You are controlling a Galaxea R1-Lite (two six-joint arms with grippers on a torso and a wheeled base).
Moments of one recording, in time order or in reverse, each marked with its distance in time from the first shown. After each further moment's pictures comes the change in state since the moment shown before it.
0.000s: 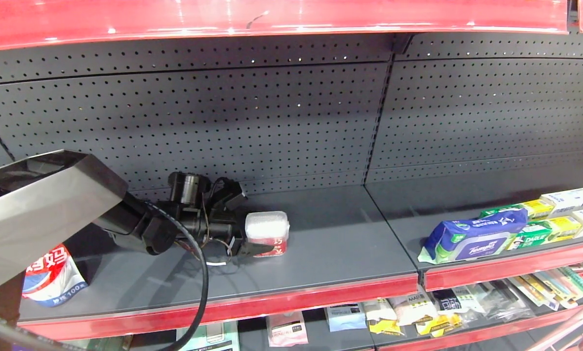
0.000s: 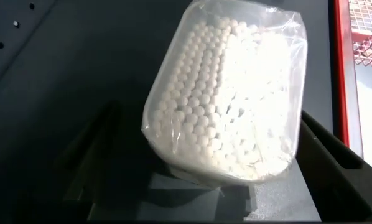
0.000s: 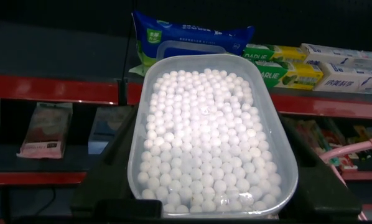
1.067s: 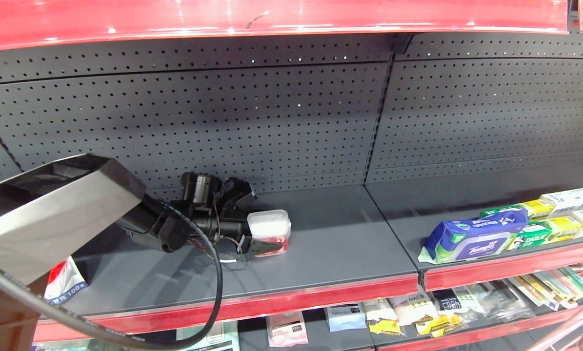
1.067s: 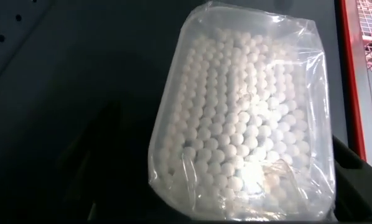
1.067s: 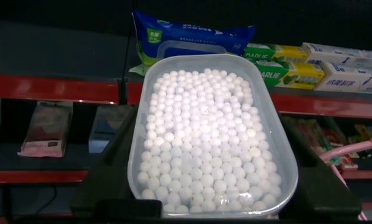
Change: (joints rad) left arm -0.032 0.062 -0.080 -0.001 0.000 -0.027; right arm 0.000 0.020 -0.010 0.000 0.000 0.001
